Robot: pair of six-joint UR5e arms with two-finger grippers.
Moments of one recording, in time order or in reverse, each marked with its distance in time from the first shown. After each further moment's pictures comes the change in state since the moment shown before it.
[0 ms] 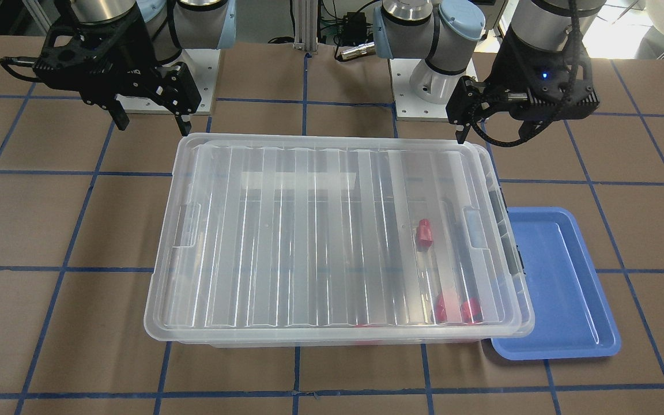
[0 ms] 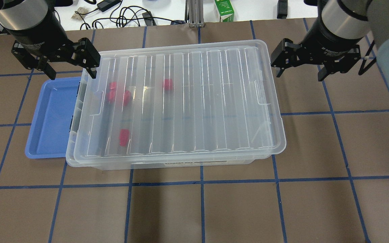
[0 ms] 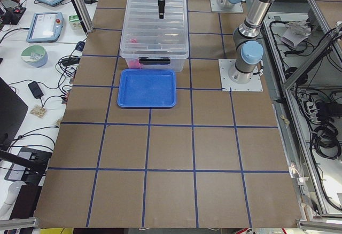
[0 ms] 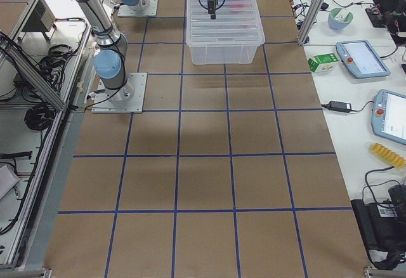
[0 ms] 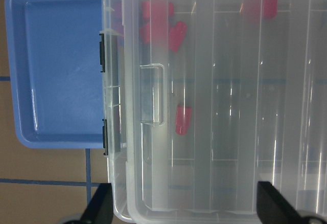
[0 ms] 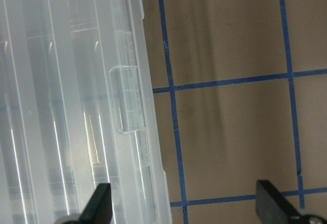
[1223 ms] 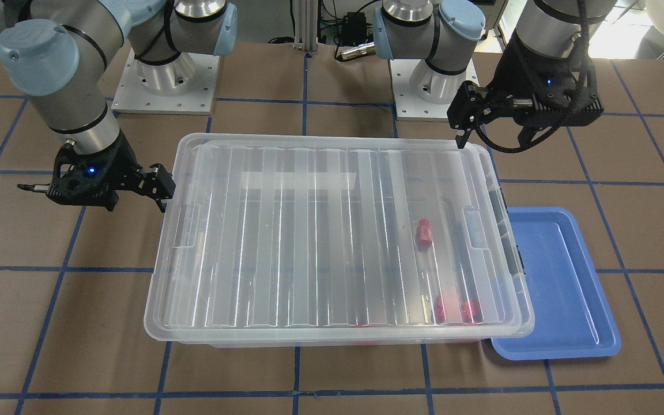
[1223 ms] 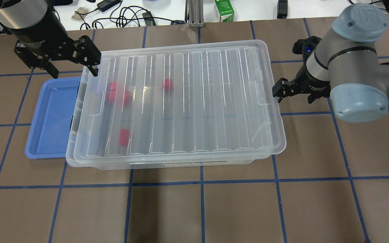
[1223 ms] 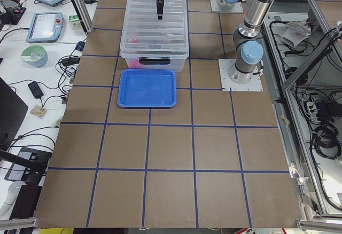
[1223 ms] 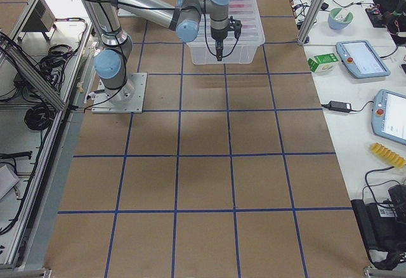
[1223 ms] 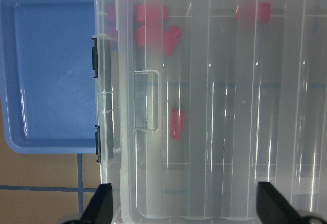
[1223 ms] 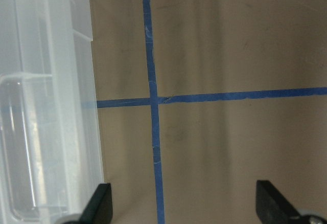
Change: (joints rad) left arm 0.012 -0.008 -0.002 0.012 -0.030 0.010; right arm -0.165 0.113 0.304 -0.384 0.003 -0.269
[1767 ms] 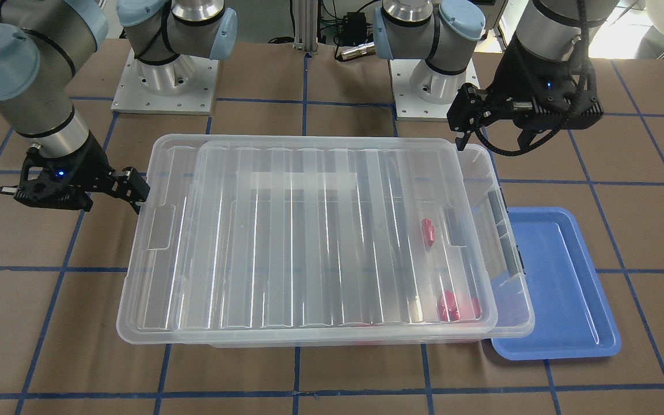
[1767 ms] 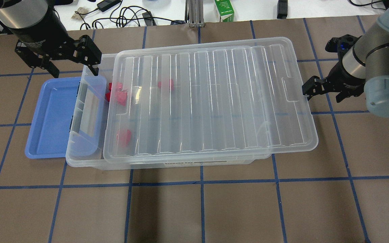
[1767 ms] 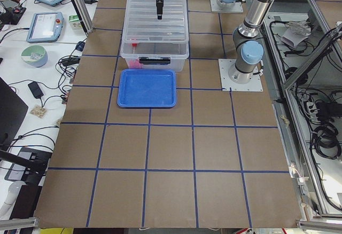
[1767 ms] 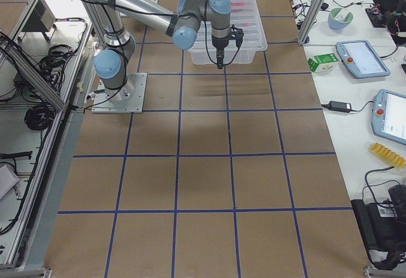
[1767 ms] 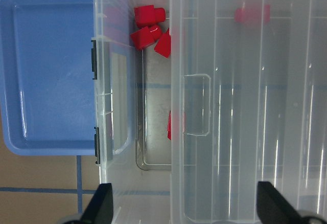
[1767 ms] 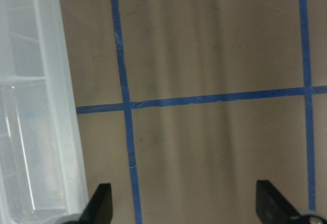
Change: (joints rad) left arm 0.002 -0.004 0.001 0.003 -0.002 0.003; right arm -0.061 0.000 0.023 0.001 0.012 -0.030
